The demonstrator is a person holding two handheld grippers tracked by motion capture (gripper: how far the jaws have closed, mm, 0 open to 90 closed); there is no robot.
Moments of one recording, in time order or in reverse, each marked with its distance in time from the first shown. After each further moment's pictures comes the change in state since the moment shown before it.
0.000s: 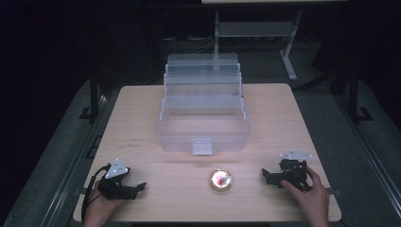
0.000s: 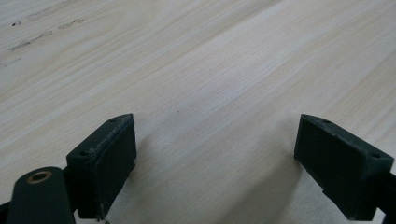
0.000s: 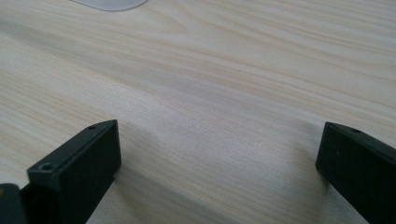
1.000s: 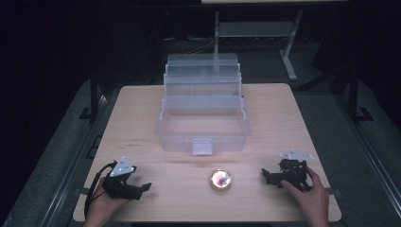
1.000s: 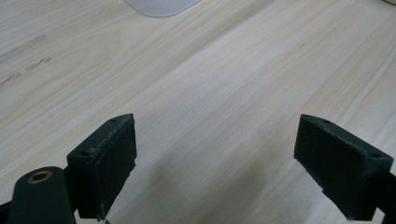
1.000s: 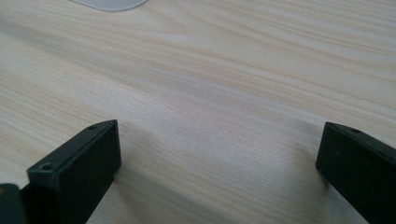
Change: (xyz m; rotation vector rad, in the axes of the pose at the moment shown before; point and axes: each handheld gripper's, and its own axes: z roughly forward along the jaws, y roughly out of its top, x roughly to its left) left arm -0.018 0.024 -0.005 0.010 -0.059 0.062; right arm 0.000 0.000 0.000 0.002 -0.001 0.001
